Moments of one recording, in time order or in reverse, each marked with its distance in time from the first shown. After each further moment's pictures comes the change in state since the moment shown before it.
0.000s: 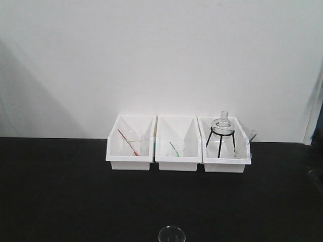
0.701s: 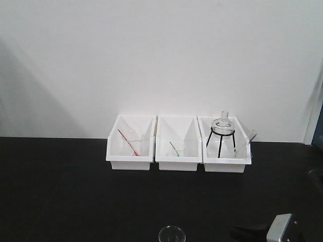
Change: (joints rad) left arm 0.000 0.000 0.000 0.000 0.000 0.000; right arm 0.000 0.776 0.055 -0.679 -0.584 0.038
